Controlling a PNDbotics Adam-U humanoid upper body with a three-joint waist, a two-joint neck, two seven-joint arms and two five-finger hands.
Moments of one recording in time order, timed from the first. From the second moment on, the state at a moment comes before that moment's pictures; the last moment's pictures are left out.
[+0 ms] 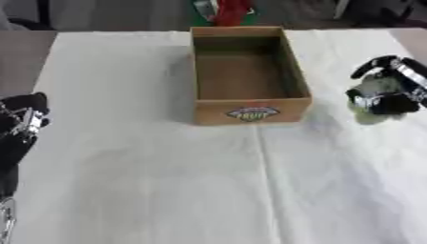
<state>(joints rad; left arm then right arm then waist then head) -0.19 0.26 -0.02 -1.87 0.14 0.17 0.19 -0.55 -0.62 -0.04 -1.40 0.34 -0.06 0.27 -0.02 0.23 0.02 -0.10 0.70</state>
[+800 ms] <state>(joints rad) -0.20 0.26 -0.03 -1.87 0.14 0.18 0.18 -1.02 -0.38 0.05 -1.04 0.55 -0.08 0.13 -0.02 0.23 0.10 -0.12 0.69</state>
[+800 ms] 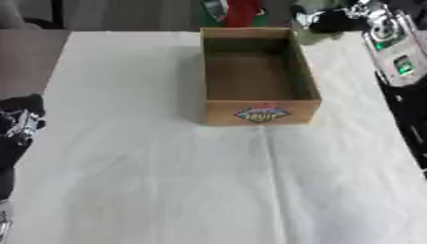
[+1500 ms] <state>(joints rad) -0.21 0.25 -0.03 -1.87 0.14 0.18 0.17 -1.06 -0.26 0.03 -0.77 0.89 -0.05 -0.04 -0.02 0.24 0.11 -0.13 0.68</state>
